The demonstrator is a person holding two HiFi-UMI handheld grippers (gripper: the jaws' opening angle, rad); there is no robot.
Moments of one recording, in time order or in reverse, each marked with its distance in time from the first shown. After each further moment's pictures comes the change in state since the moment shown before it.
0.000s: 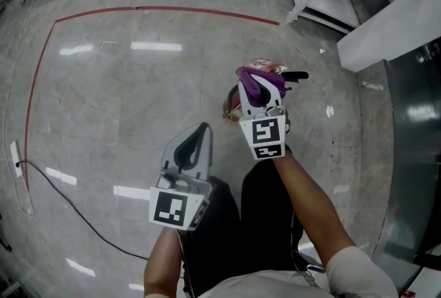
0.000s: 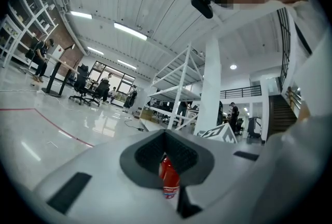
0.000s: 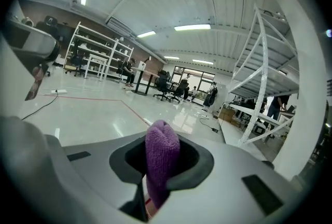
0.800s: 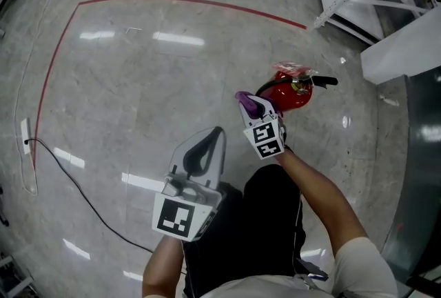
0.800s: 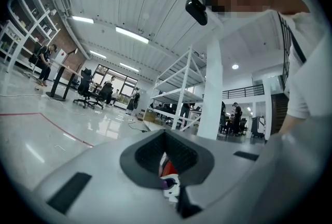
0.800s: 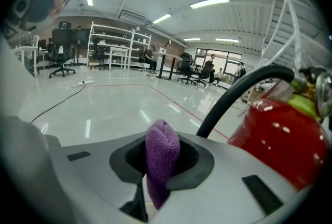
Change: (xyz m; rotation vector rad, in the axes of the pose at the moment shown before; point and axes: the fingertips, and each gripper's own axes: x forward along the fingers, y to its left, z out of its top) left arm -0.031 0.013 0.016 0.018 -0.010 0.029; right arm 0.044 0.105 -0.119 -0.027 0.159 0.304
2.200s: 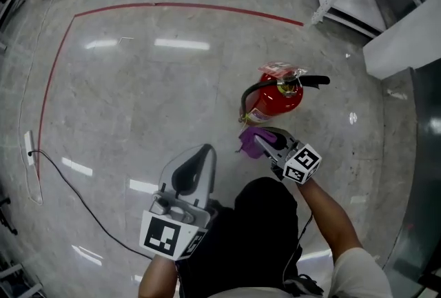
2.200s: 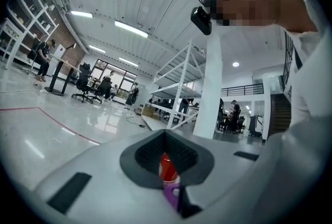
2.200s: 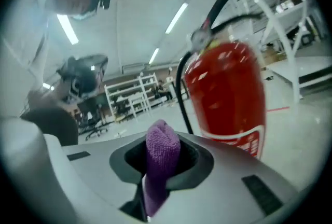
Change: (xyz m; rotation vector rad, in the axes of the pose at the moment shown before) left arm 0.011 -0.027 -0.020 -0.012 0.065 0.008; right arm -0.100 -0.007 -0.058 0.461 -0.350 0.405
